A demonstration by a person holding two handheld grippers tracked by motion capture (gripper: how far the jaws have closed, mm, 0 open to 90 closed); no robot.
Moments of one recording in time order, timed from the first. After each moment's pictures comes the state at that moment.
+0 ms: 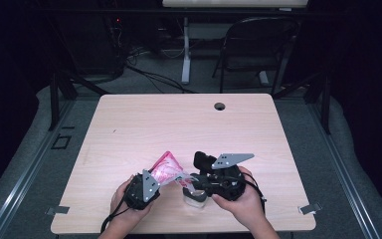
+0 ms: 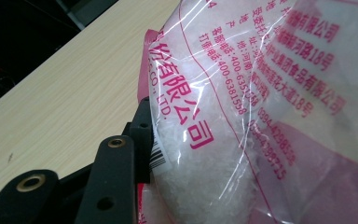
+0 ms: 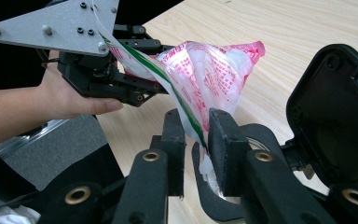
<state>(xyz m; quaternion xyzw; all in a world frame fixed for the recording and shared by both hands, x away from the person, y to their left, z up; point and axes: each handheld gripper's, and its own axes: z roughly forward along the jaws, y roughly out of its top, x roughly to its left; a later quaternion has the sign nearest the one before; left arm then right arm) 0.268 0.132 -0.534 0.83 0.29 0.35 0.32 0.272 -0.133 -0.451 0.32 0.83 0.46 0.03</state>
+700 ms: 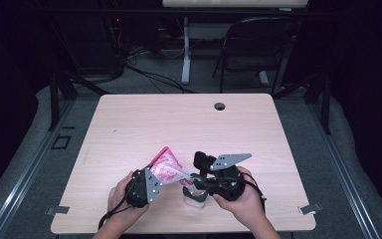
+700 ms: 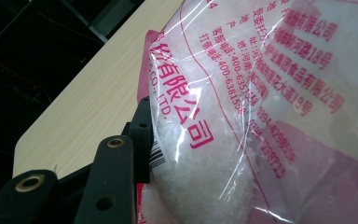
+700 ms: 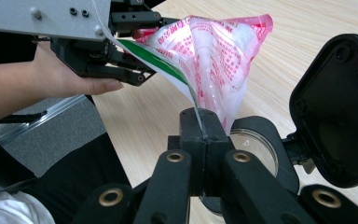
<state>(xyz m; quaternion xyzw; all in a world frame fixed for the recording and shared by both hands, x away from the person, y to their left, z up) 0.269 0.129 -0.523 0.84 0.26 0.39 0.28 0.273 -0.133 -0.453 0.31 0.84 0.44 0.03</state>
